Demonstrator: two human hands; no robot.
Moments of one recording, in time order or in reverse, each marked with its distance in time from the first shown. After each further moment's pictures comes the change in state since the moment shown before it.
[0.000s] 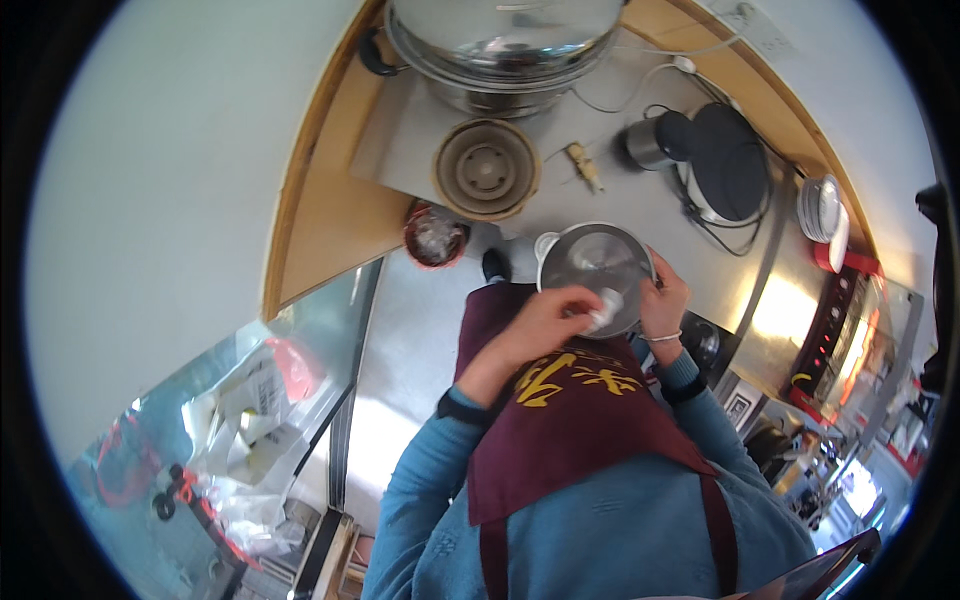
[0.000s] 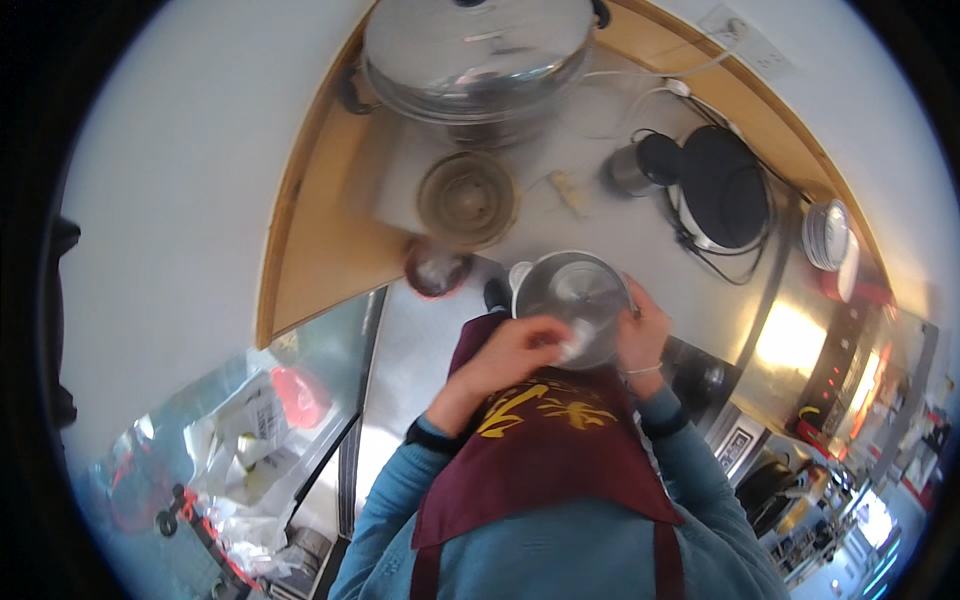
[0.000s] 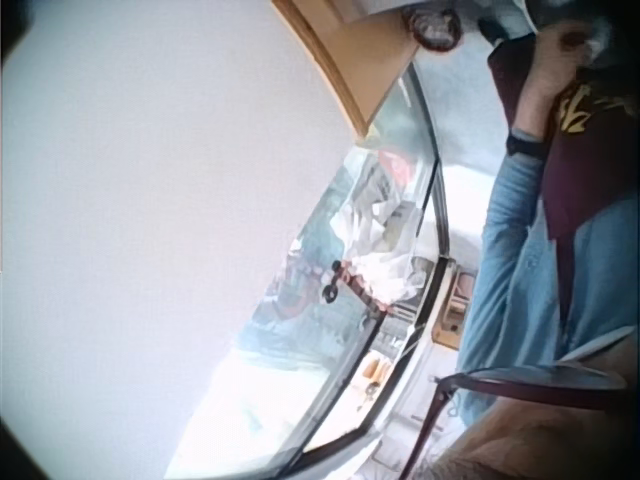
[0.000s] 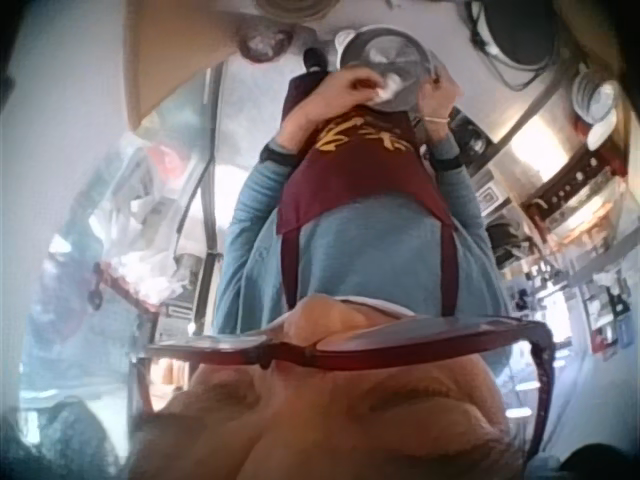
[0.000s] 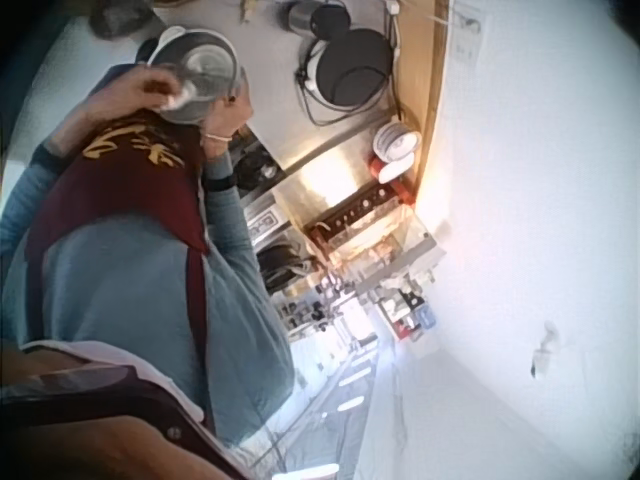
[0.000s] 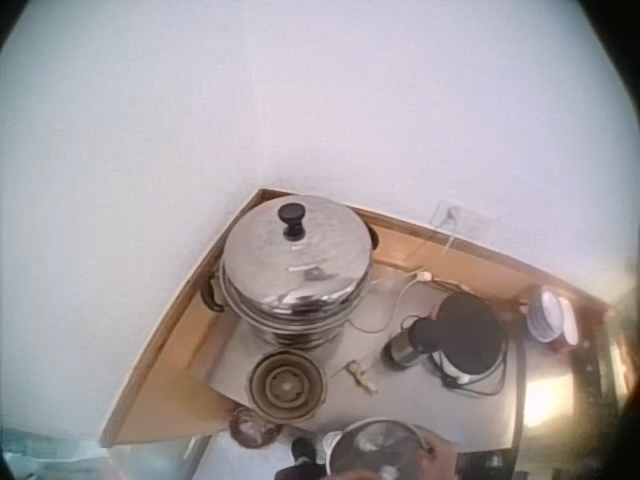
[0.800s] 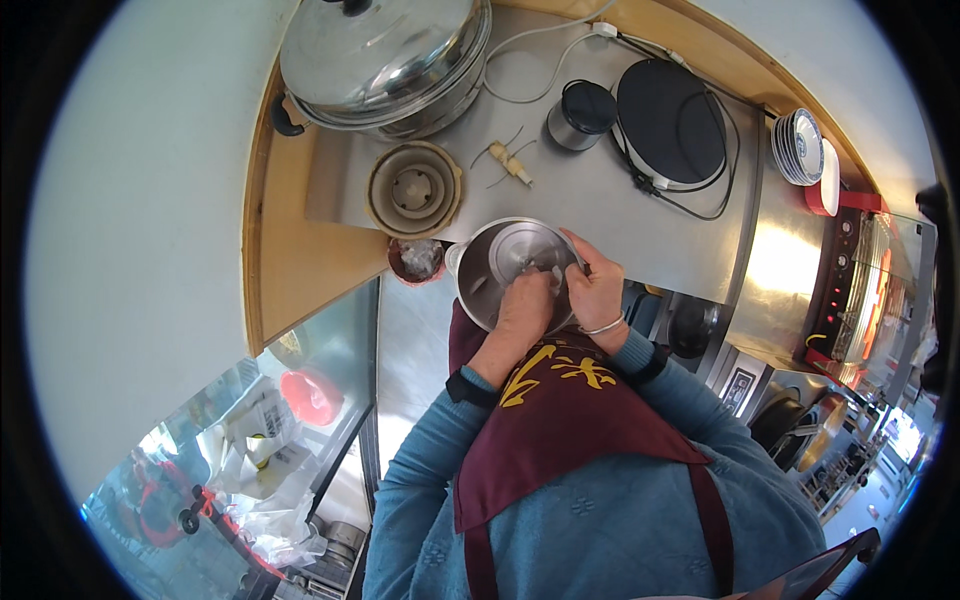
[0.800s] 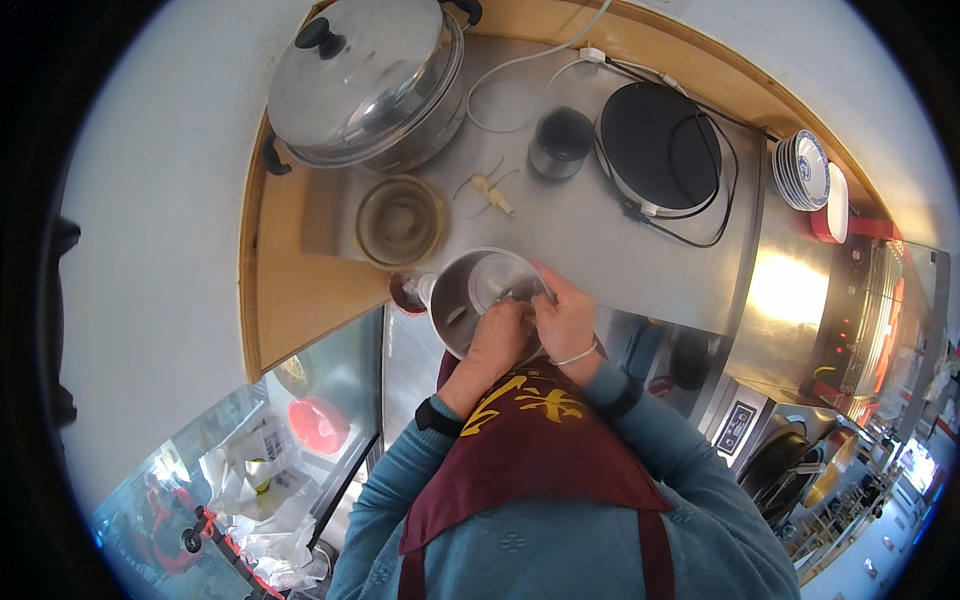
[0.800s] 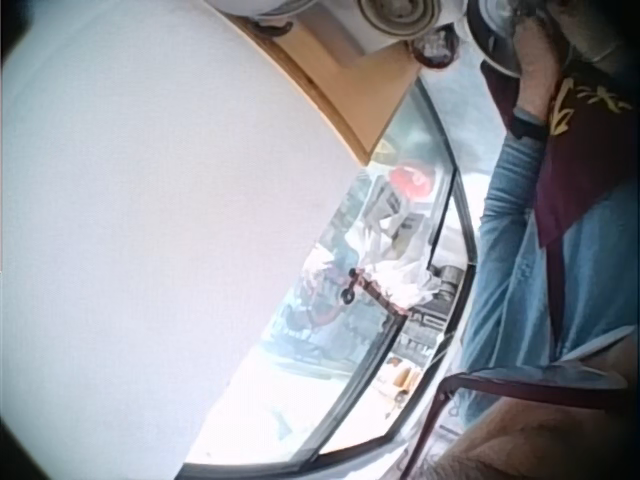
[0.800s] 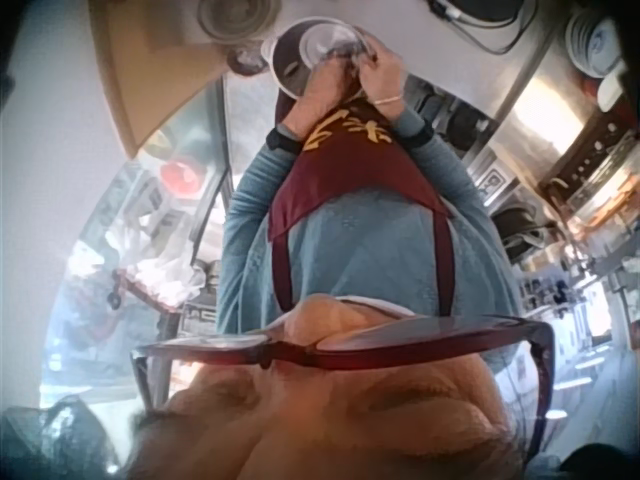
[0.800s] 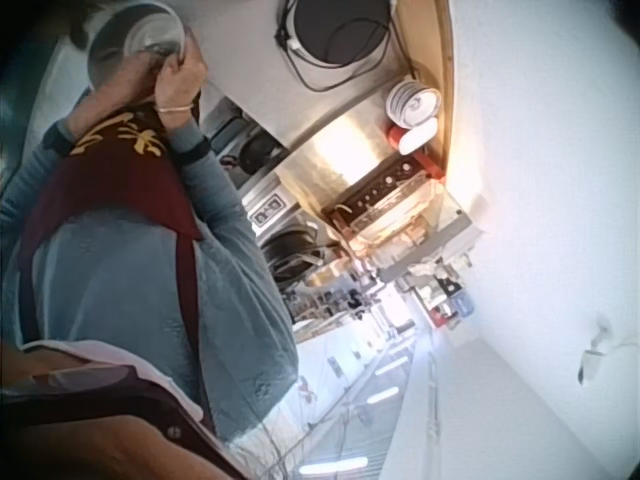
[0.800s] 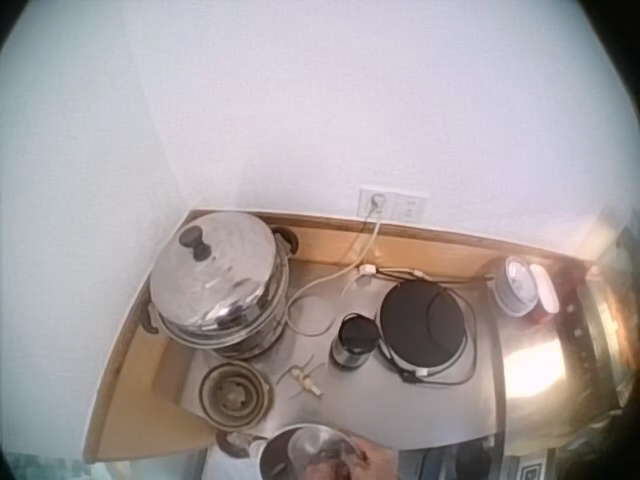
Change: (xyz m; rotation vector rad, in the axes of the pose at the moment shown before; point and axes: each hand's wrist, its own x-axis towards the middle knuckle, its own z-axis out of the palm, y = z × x) left_hand 0.066 -0.023 0.069 0.969 0.212 -0.042; right_hand 0.002 -0.001 -0.003 0.233 -0.012 0.020
